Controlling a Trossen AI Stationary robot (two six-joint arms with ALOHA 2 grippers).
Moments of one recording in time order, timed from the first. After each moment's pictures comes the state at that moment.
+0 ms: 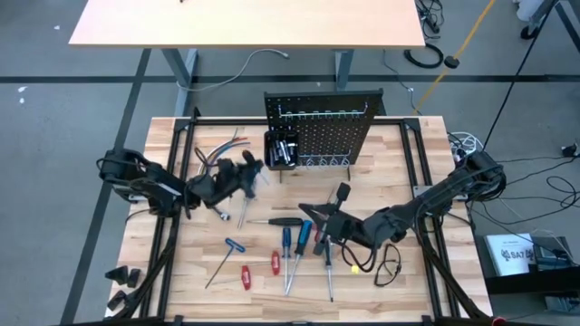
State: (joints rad) left arm -0.01 1.52 0.22 1.48 -0.59 -0.44; right arm 0.49 1.55 1.05 0.60 0.91 -0.43
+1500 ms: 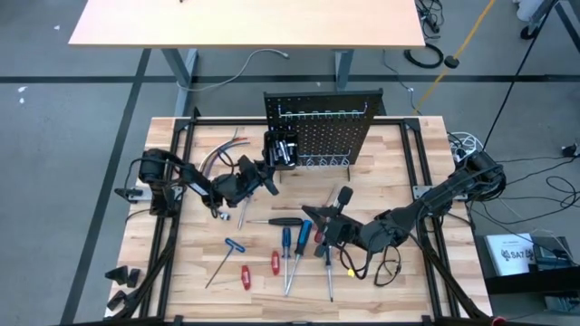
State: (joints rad) left arm 0.04 1.85 0.45 1.57 -0.63 -0.23; right arm 0.52 1.55 1.05 0.47 0.99 -0.38
